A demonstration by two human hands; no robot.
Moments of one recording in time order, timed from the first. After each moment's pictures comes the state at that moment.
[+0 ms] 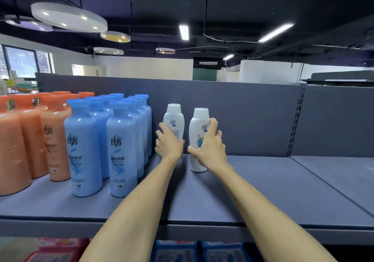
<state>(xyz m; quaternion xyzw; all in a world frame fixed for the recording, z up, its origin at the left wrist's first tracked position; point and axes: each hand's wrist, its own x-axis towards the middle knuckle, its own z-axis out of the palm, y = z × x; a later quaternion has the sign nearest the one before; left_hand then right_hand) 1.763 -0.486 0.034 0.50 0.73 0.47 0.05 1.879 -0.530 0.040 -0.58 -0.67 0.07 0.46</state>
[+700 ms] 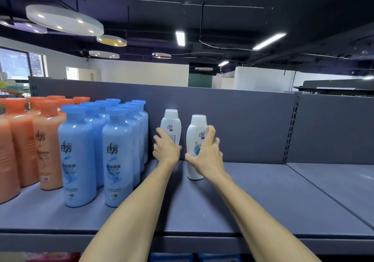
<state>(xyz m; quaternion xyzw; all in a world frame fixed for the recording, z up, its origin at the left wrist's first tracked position) 1.762 -0.480 0.039 0.51 0.73 0.46 0.07 1.879 -0.527 0.035 -0.57 -0.67 0.05 0.46</state>
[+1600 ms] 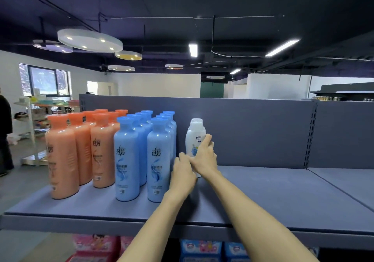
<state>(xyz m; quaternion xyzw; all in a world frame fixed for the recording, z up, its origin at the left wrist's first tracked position) 1.716 -0.592 0.025 0.65 0.63 0.42 0.10 1.790 -0.531 0.041 -0.58 -0.67 0.10 0.46</state>
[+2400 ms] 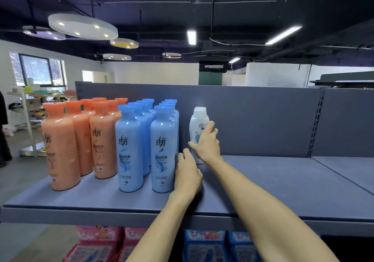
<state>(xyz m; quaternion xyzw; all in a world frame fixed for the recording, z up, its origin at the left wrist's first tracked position) 1.718 -0.596 0.003 0.64 0.66 0.40 0.05 1.784 -0.509 0.040 -0.61 -0.66 0.06 0.44</state>
